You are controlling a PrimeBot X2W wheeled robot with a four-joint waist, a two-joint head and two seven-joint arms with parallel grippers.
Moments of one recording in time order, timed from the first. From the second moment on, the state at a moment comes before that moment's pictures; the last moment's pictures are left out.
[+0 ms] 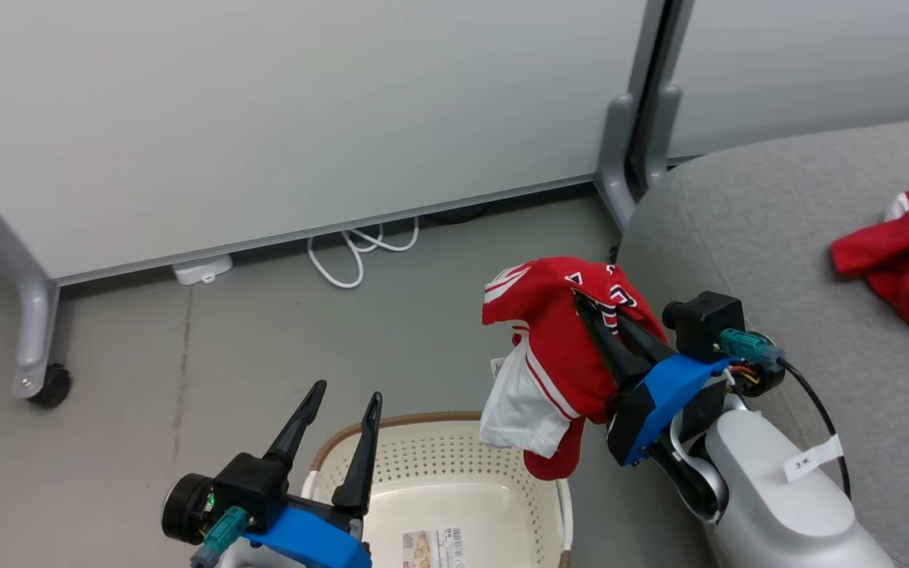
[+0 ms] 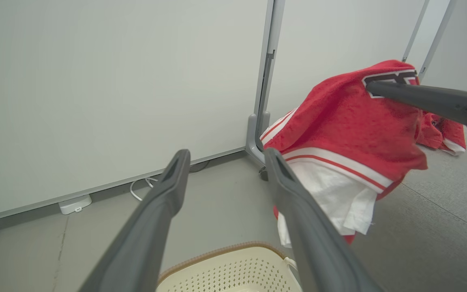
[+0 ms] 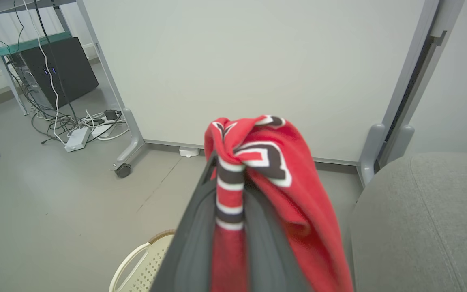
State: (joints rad) left arm -0.10 0.13 -0.36 0.30 -0.28 -0.13 -0.26; right arm -0.54 -0.16 0.48 0.62 0.42 0.13 -0.16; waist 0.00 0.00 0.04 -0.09
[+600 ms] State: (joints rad) left arm -0.12 0.16 -0.36 0.28 -0.28 -0.13 -0.26; right arm -0.46 -0.14 0.41 0.51 0.36 0.13 -0.12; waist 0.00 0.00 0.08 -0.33
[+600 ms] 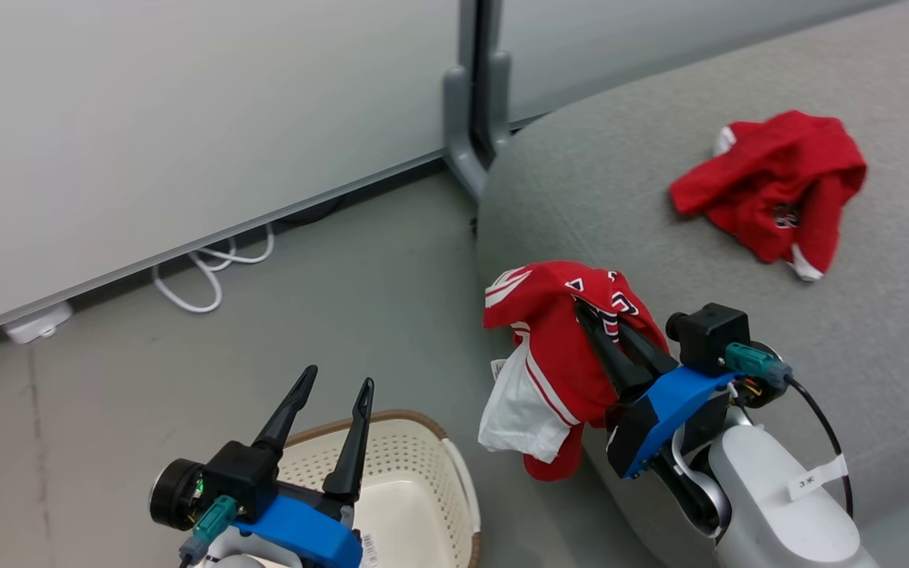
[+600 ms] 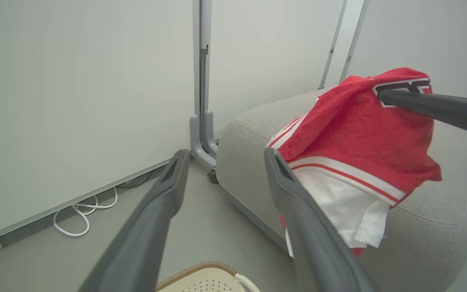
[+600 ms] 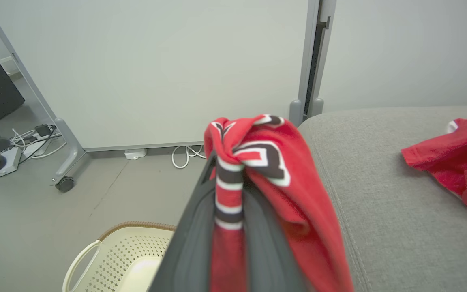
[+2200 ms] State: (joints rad) left arm -0.26 0.26 -0.48 0.23 -0.27 -0.13 -0.26; right arm -0.80 -0.25 0.07 0.42 0.45 0.13 0.07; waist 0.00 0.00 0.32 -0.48
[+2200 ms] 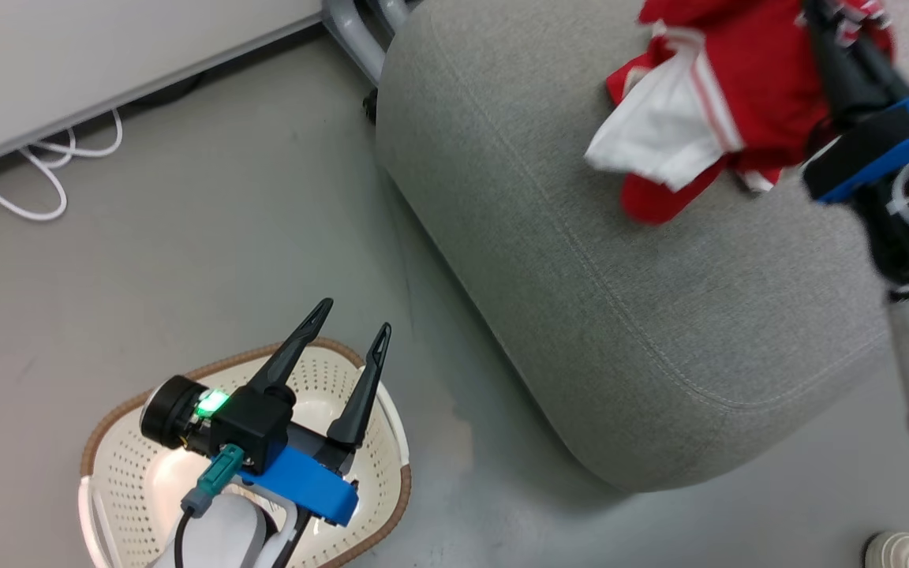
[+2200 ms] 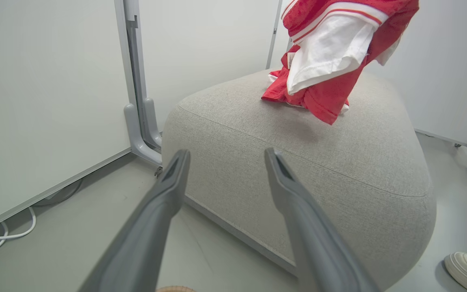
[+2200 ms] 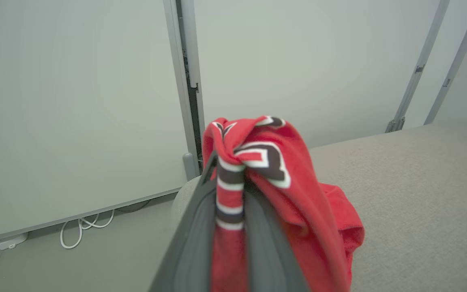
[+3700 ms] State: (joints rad) left arm -0.51 0.37 -0.60 0.13 -0.25 -0.13 -0.26; right arm -0.91 -0.29 -0.53 0.61 0.28 0.13 0.01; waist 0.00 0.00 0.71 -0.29
